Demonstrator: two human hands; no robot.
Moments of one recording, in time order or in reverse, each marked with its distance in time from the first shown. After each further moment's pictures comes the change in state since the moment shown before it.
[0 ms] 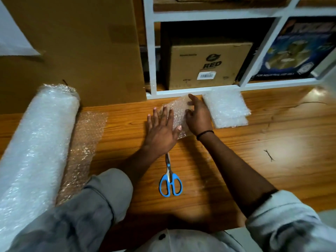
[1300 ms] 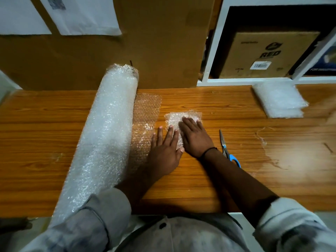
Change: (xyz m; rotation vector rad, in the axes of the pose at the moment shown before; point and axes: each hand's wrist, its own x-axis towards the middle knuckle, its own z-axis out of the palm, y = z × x) left_hand -0.173 -0.154 0.018 0.078 -0.057 -0.062; right_hand -0.138 -0.062 0.159 -0.555 -0.447 -0.360
